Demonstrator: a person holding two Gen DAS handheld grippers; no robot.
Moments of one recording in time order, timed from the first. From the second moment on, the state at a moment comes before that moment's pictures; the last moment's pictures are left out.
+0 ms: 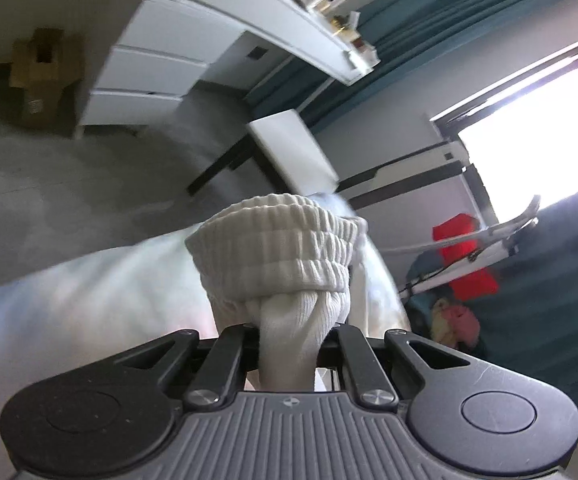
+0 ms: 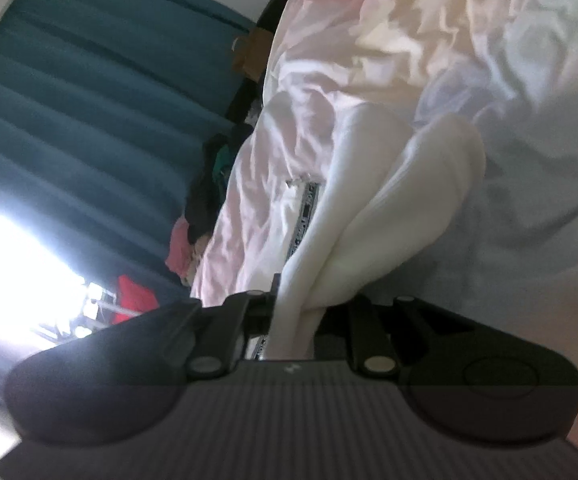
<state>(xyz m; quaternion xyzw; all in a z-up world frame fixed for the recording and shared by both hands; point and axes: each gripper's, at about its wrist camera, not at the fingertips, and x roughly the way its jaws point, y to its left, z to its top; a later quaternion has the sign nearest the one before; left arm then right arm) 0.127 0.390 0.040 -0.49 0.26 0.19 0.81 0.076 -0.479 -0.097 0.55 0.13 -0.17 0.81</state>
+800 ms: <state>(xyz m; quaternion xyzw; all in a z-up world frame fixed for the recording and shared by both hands) -0.028 0.337 0.010 -0.23 0.35 0.20 0.88 0.019 -0.493 -0.145 0.65 0.17 -0.12 0.73</state>
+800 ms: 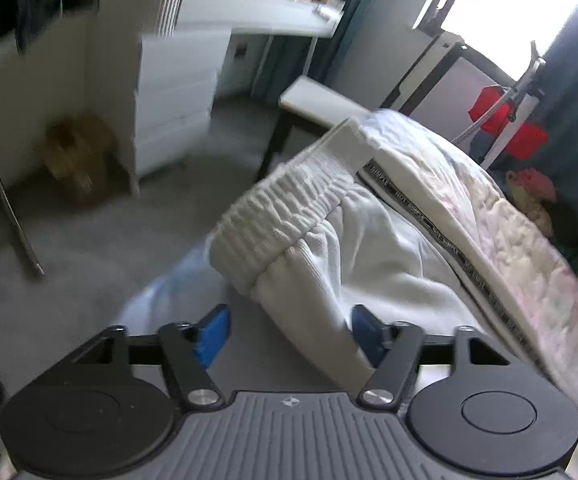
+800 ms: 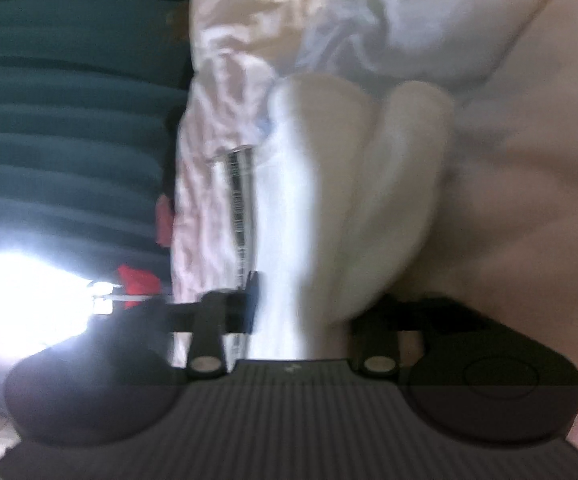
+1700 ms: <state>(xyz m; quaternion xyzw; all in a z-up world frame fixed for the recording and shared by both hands) 0.087 0.012 -0.078 0.03 0.35 0.04 0.94 0.035 -0.500 -0.129 0.57 0.09 -0.08 0.81</state>
